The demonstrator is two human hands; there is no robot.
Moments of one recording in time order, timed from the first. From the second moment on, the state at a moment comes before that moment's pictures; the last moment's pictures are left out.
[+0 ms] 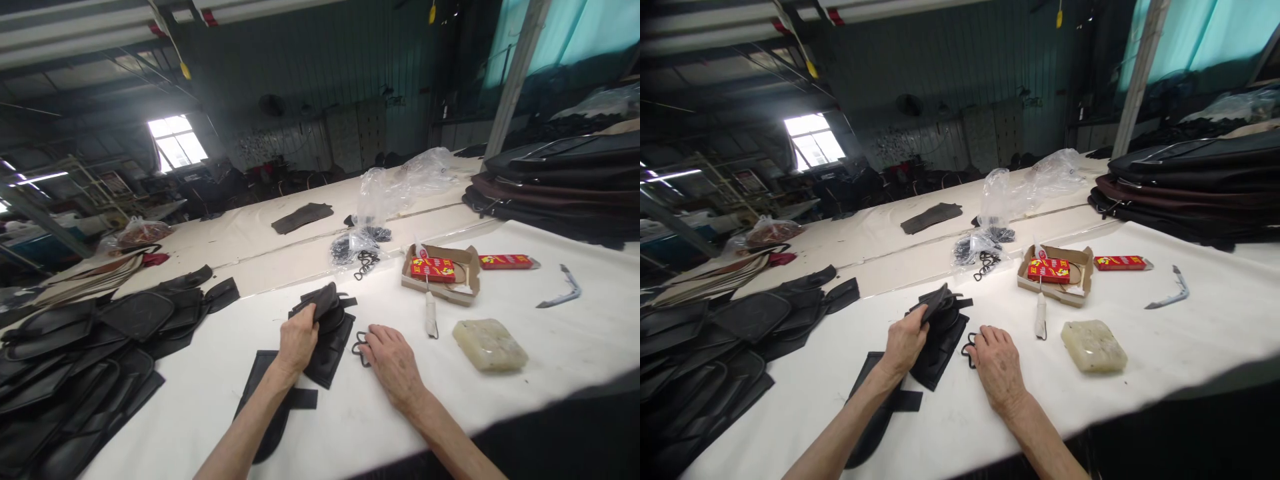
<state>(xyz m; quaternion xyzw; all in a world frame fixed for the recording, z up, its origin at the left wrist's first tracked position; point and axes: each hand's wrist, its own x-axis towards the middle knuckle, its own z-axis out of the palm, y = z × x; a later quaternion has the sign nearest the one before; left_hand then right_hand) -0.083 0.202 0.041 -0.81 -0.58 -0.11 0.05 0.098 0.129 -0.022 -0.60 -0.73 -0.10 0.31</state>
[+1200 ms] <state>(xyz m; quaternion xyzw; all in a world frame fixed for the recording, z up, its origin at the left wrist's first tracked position) -0.100 0.214 0.049 -0.78 -0.60 -0.14 0.05 0.098 0.129 -0.024 -0.61 -0.73 -0.09 0.30</state>
